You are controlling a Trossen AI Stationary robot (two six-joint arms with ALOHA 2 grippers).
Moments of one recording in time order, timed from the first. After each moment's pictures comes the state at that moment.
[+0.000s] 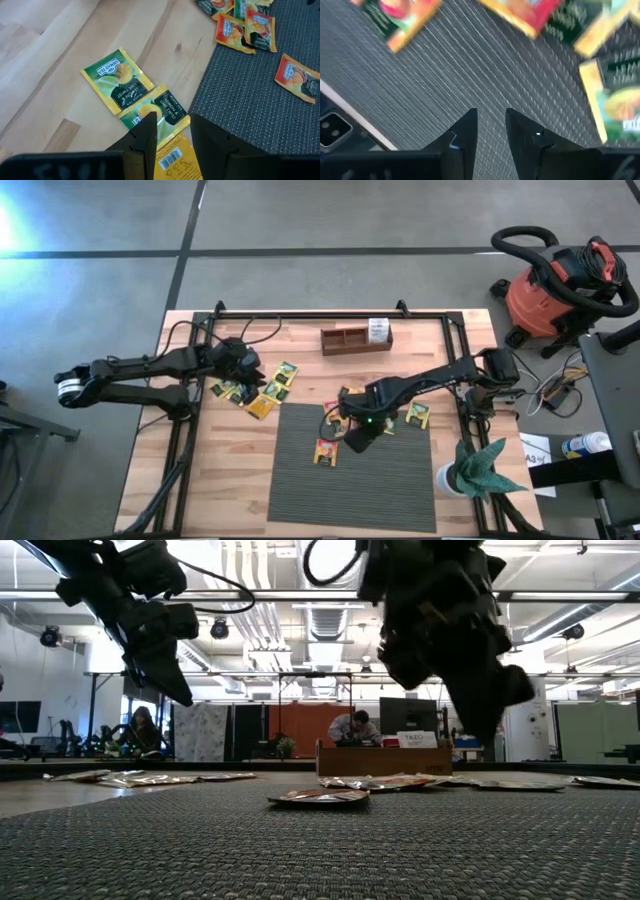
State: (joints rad) left arm 0.35 0.92 0.58 -0.48 0.12 -0.15; right arm 0.11 1.80 1.19 -0.77 -0.38 0.97
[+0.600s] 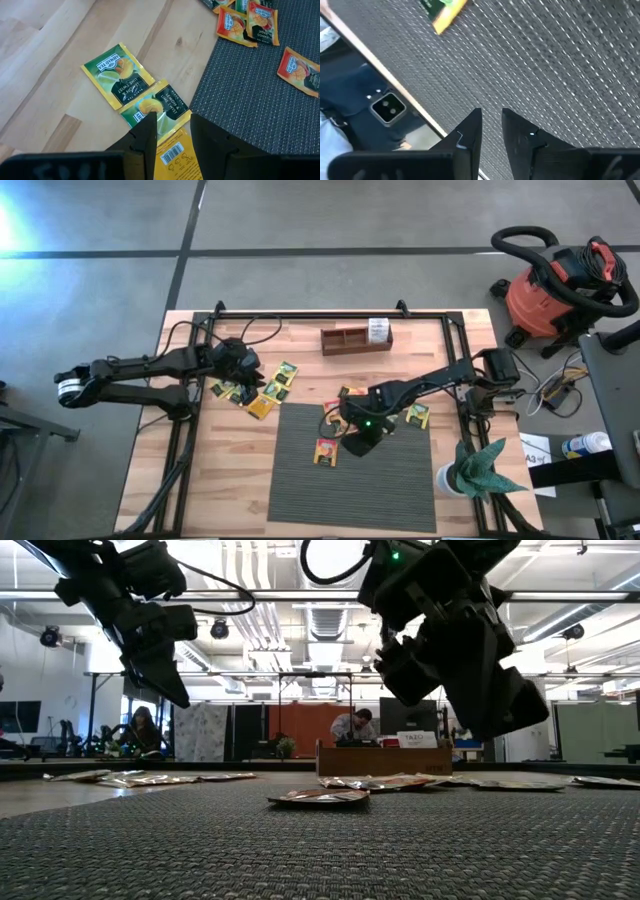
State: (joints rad) left arm 0.35 0.92 0.58 -0.49 0.12 -0.14; right arm 0.11 1.80 1.07 -0.47 -0.60 1.11
